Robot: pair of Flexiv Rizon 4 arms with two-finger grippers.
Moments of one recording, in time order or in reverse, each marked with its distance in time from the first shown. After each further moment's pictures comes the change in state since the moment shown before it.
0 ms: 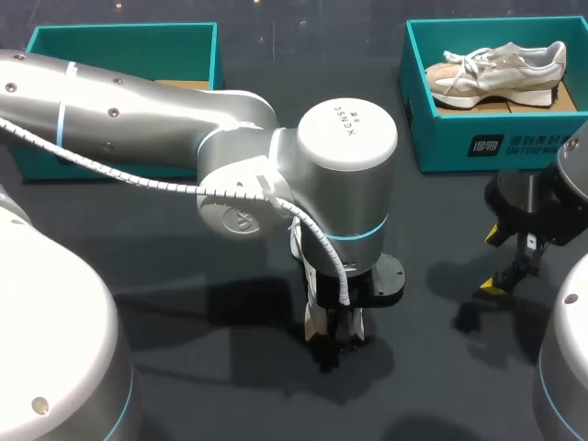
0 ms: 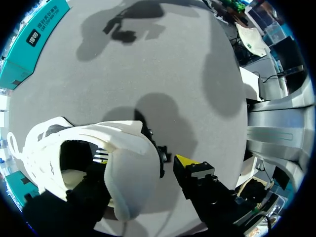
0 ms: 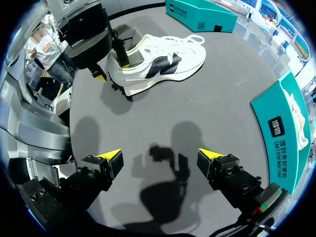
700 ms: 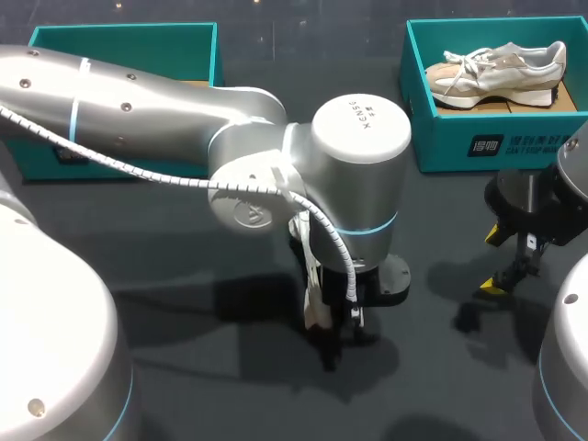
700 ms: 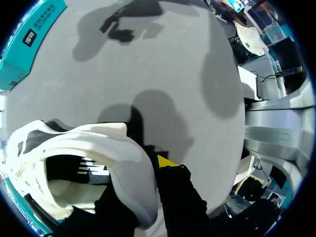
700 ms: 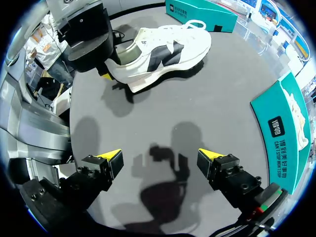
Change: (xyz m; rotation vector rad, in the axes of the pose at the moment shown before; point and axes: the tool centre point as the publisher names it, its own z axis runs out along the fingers) left arm 0.001 -0.003 -0.002 -0.019 0.028 0.002; right arm 0.000 0.000 0.000 0.000 0.000 0.000
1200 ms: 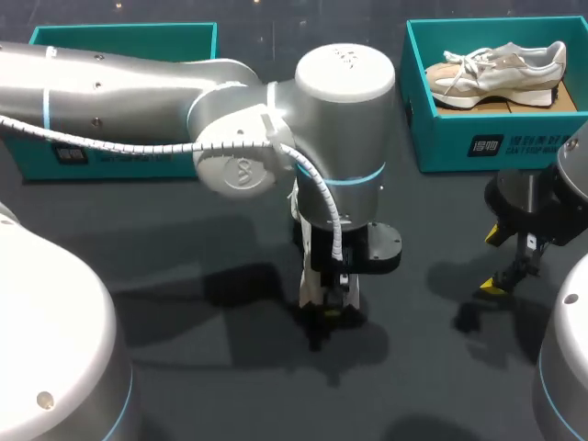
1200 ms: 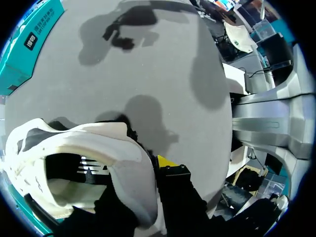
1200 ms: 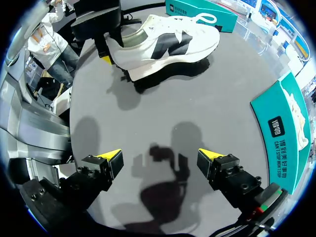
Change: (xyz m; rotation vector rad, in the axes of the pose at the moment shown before) left arm -0.018 0.015 -0.045 0.005 0.081 0.064; right arm 0.000 0.000 0.000 0.000 0.000 0.000
